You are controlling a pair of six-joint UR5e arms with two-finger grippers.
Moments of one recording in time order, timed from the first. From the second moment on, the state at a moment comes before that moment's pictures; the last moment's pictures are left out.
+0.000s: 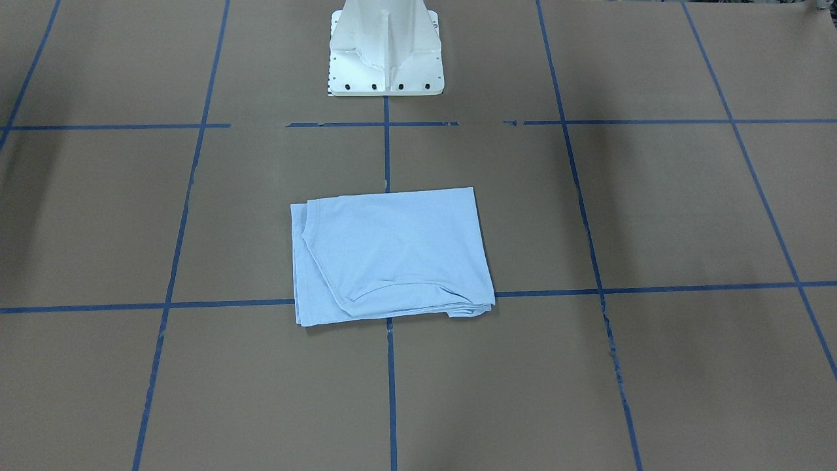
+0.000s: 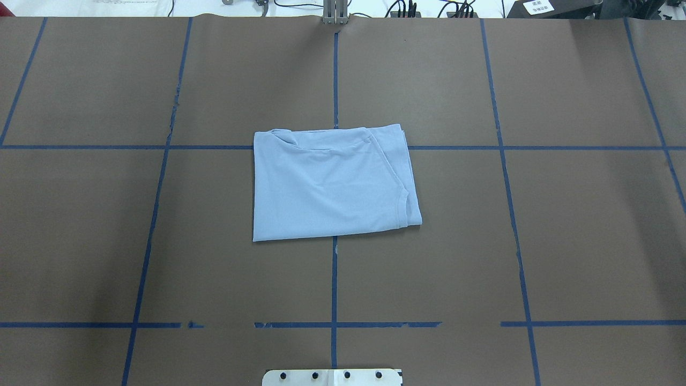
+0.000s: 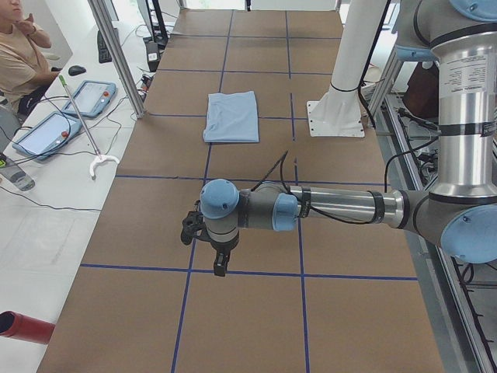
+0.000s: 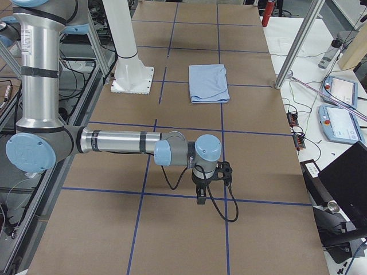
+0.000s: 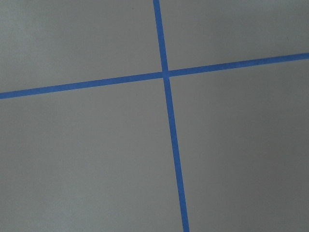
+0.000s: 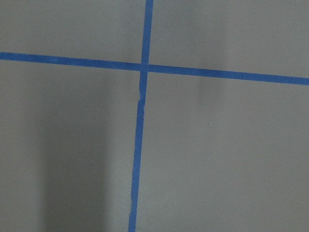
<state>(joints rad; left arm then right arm) -1.58 -1.47 -1.72 -1.57 -2.37 0.10 1.52 -1.65 1.65 -1.56 2.28 -0.02</state>
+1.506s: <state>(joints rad) -1.58 -1.47 -1.74 -1.56 -2.36 0.10 1.52 -1.65 1.66 -1.56 2.28 -0.02</state>
